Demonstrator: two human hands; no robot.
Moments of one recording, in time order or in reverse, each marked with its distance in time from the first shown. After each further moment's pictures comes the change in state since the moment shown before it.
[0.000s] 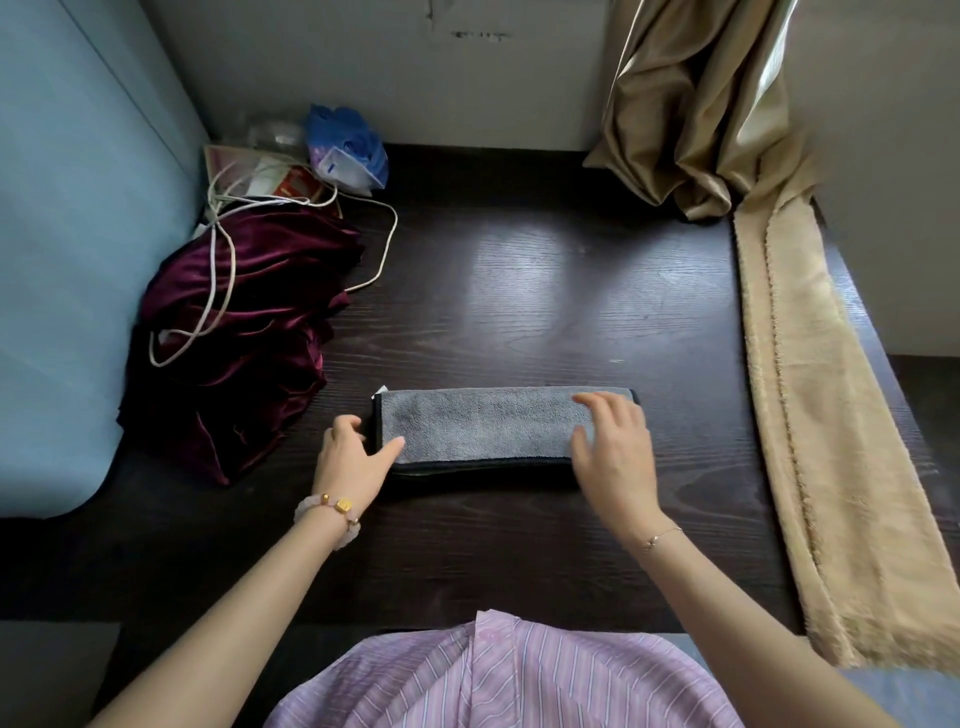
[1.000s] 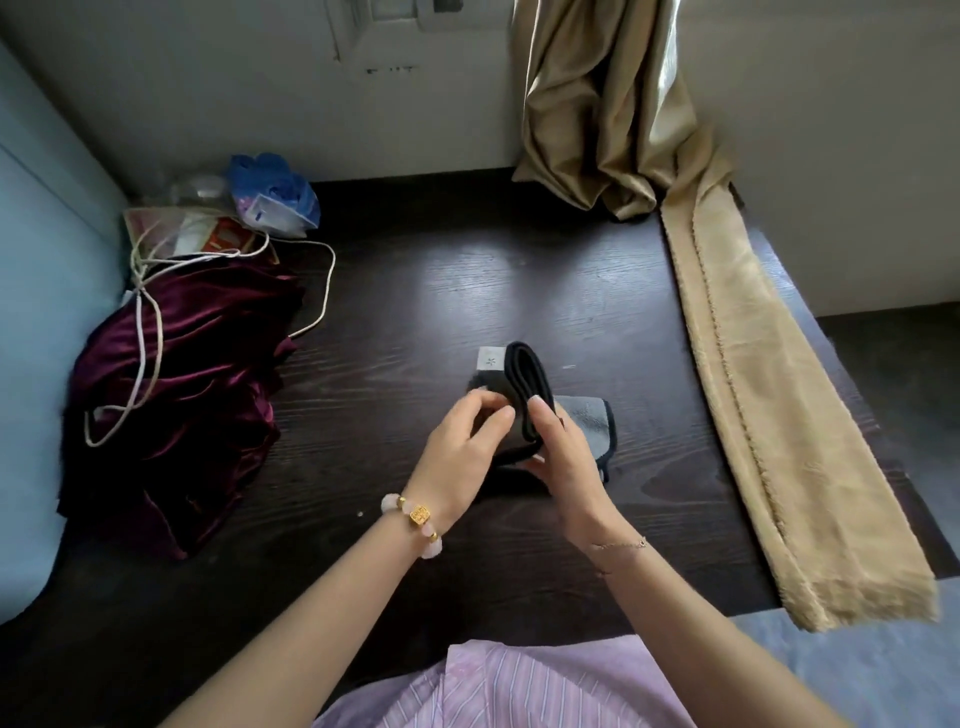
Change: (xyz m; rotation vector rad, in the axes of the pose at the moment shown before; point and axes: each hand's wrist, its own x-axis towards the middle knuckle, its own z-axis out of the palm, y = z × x) left_hand -0.063 0.138 0.016 -0.417 -0.470 0.414; right_hand 0.009 -0.052 -0.042 1.259 -0.277 0.581
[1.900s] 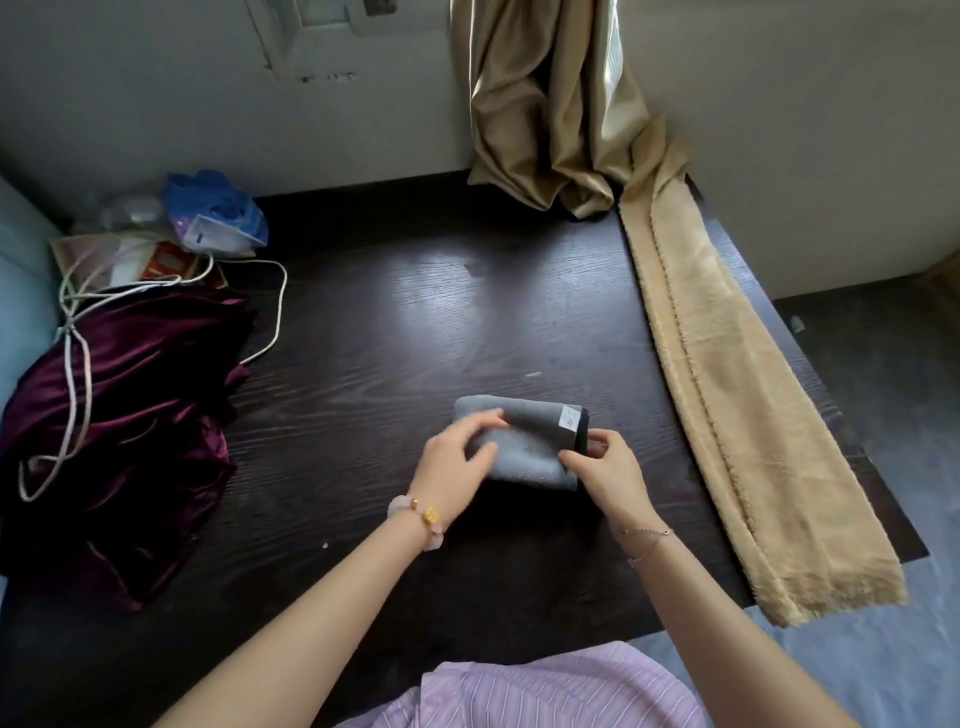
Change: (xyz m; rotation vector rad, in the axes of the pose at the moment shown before) left_hand 0.050 -0.047 0.036 0.262 -0.051 0.161; right_hand 0.029 0.038 -0.102 -0.539 0.496 0.324
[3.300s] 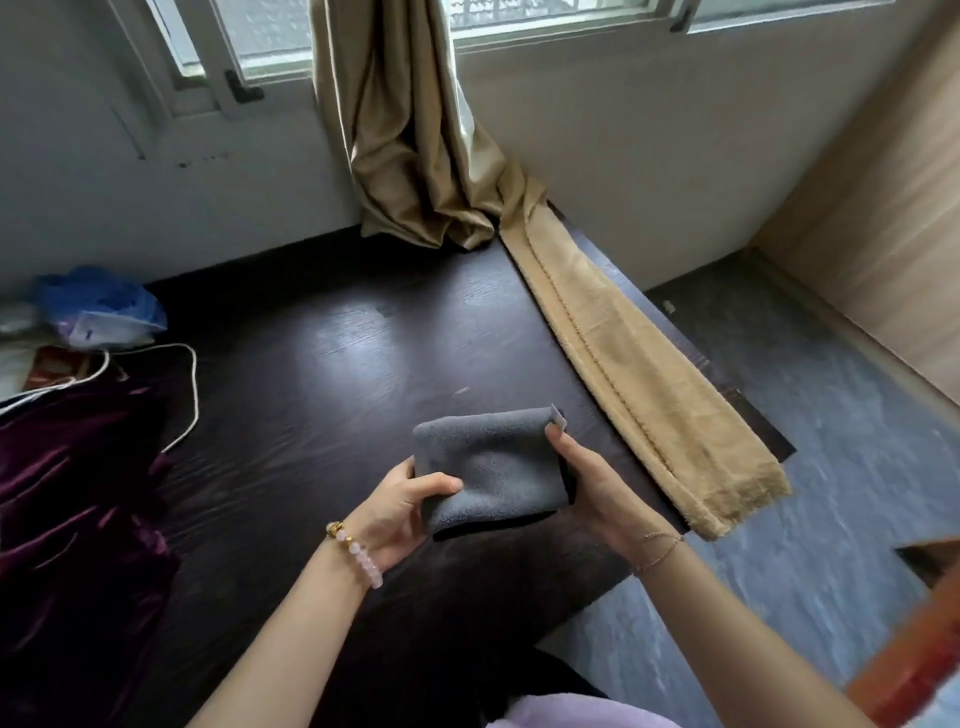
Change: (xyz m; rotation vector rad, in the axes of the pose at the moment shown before) left_hand -0.018 0.018 -0.030 -0.896 -0.510 -0.435; right_hand -0.069 0.001 -0.035 0.713 -0.326 0.009
